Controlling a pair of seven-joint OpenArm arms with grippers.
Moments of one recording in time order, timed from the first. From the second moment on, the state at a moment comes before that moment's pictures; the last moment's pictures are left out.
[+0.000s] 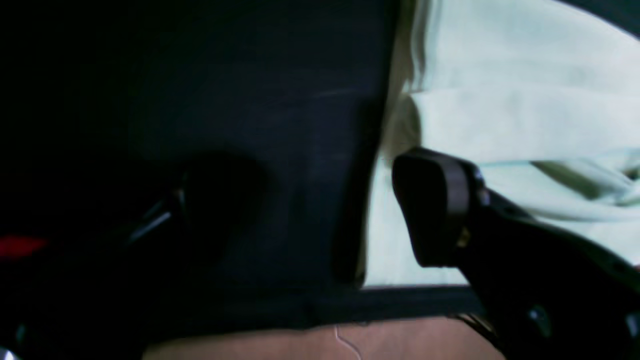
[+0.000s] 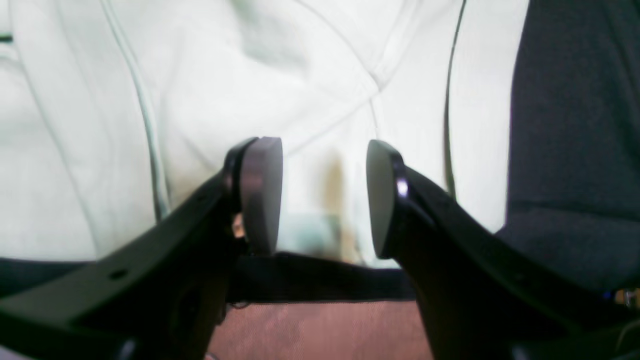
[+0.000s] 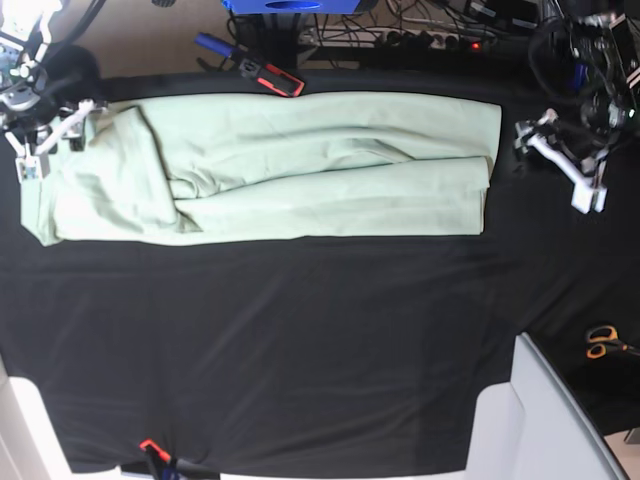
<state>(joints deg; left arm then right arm) 14.8 -20.2 -29.6 79.4 -30.2 -32.5 48.2 -21.1 1.7 35.8 89.4 -4.5 34.8 -31.4</state>
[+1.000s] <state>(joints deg) 11.4 -15.3 -25.6 72.2 -31.0 -36.4 46.3 -21.7 0.9 36.1 89.4 -4.5 40.6 -31.4</state>
